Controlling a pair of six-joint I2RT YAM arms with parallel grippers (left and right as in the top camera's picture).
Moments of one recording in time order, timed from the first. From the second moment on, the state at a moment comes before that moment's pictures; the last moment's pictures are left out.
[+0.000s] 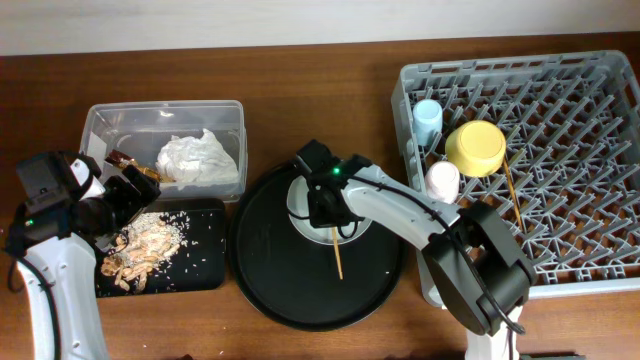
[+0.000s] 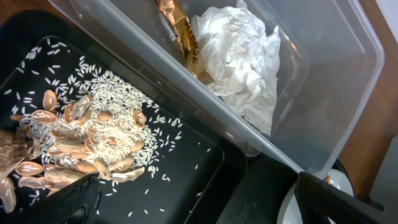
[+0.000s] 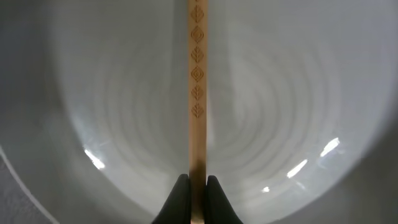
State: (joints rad) left arm 0.44 1.34 1.09 -0.85 0.29 -0.36; right arm 0.67 2.01 1.41 -0.83 0.00 0.59
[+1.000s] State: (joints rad) left arm 0.44 1.34 1.09 -0.85 0.29 -0.36; right arm -0.24 1.88 1.85 -1.16 0.03 -0.29
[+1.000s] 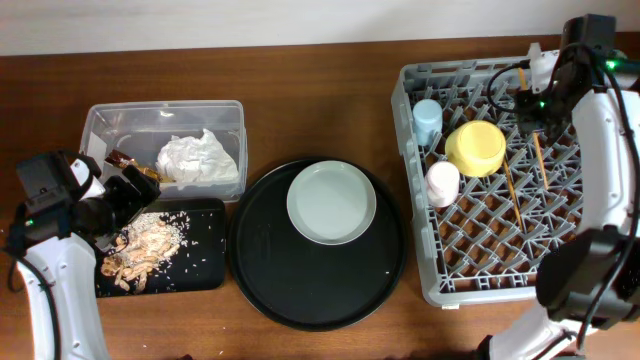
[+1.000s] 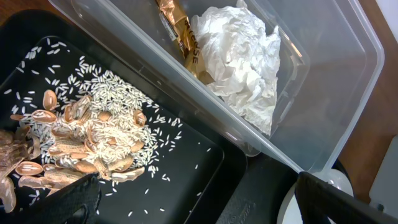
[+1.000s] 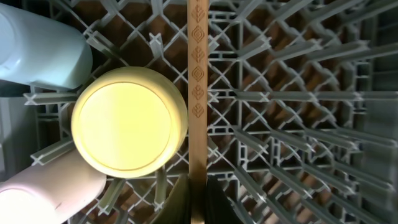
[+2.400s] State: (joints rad) left arm 0.44 1.34 1.09 -0.85 0.29 -0.36; right arm 0.55 2.03 1.85 -1.23 -0.55 -0.10
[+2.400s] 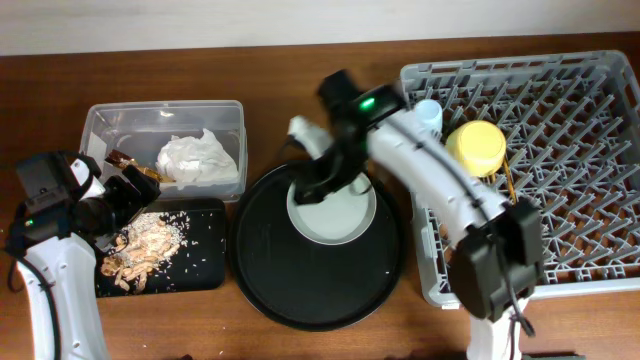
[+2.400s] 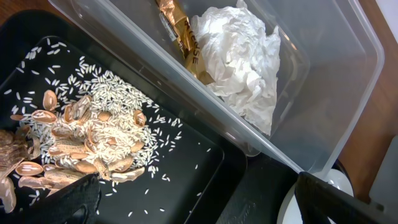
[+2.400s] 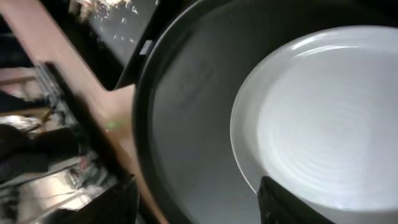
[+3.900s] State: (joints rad) left arm 0.44 1.34 1.09 -0.85 0.29 -0.36; right arm 0.82 2.11 1.88 -1.20 0.06 0.27
